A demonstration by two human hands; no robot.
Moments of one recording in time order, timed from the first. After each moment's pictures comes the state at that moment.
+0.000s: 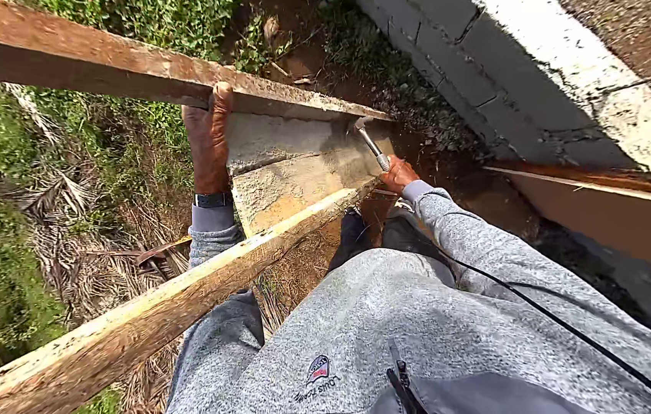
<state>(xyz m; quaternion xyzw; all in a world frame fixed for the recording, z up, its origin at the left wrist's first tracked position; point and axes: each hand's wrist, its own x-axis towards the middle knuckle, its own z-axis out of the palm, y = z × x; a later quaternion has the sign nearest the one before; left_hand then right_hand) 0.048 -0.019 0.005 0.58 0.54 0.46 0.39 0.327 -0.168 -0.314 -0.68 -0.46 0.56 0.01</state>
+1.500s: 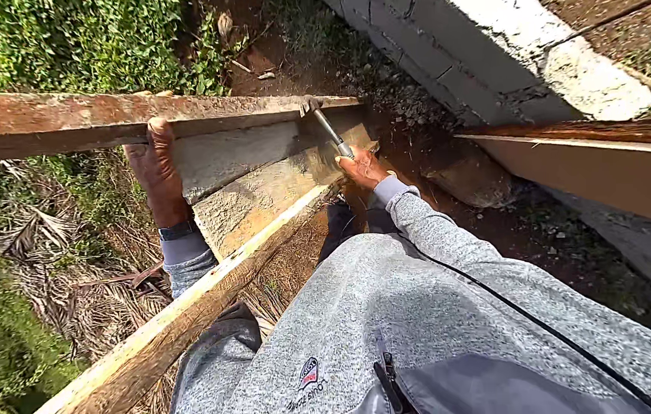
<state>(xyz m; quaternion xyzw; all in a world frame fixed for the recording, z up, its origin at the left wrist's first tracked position) 0.039 -0.039 0.005 0.63 0.51 0.43 0.40 0.326 -0.185 -0.271 -0.65 -0.43 0.60 0.17</state>
